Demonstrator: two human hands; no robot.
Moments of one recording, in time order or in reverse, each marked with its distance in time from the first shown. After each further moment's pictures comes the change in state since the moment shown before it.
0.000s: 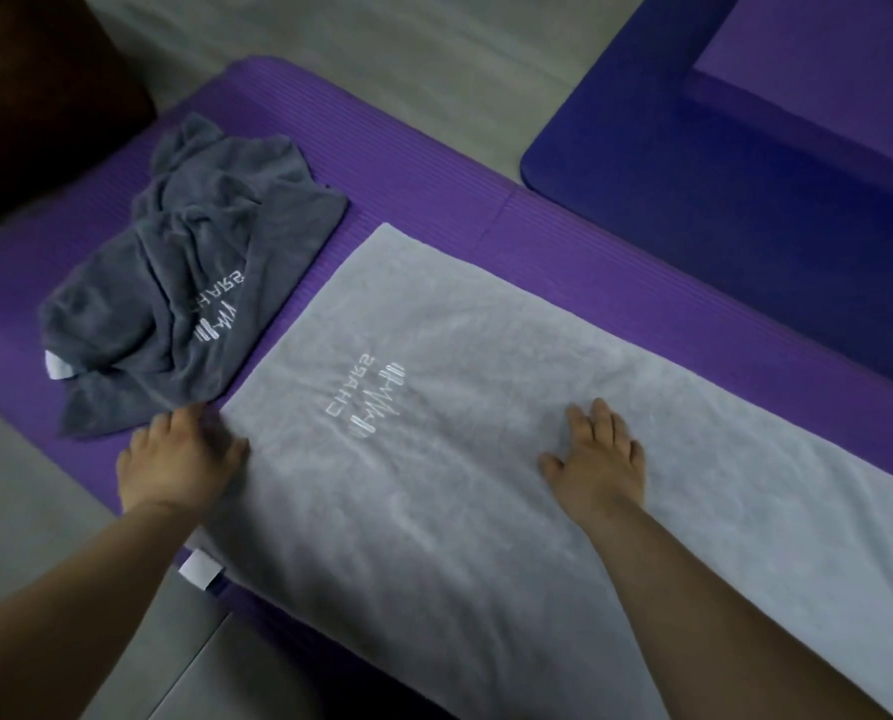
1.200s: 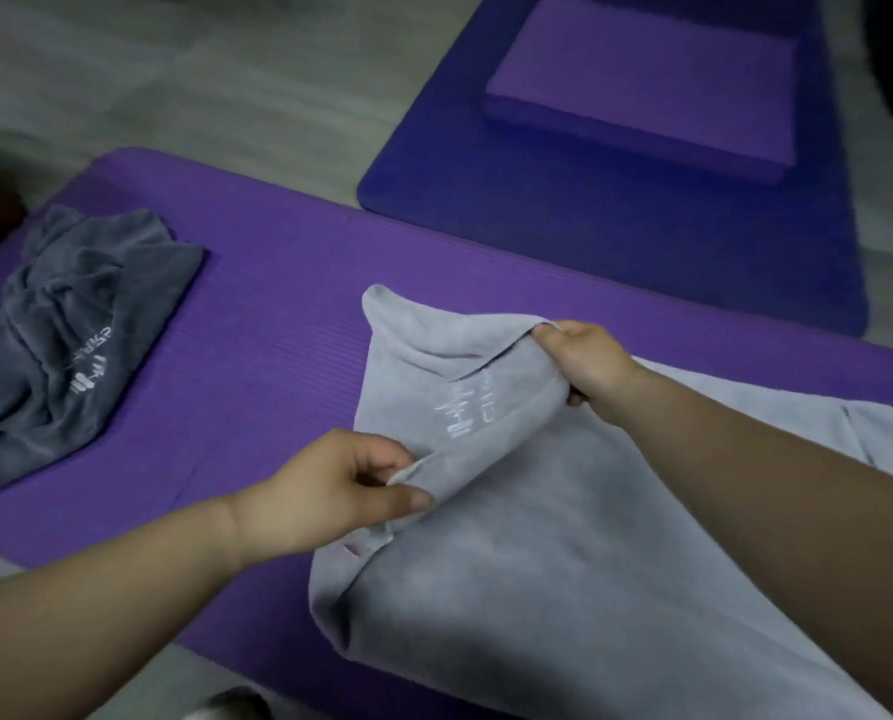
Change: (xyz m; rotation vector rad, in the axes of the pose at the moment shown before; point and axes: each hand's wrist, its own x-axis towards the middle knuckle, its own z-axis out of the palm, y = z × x) left_hand -0.199 0.176 -0.035 -0.618 -0.837 0.778; right_hand -0.036 0.137 -0.084 1.014 0.148 -0.103
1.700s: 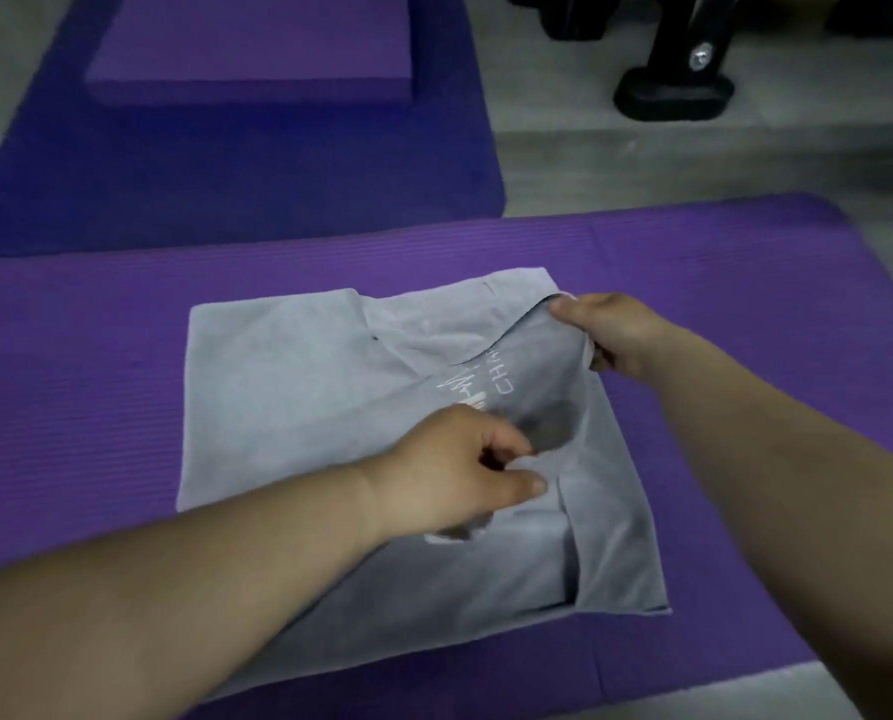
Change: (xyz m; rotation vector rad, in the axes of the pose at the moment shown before) left_hand 0.092 0.136 0.341 0.245 -0.462 0.083; right_hand -0.115 0.219 -0.299 0.360 0.244 0.248
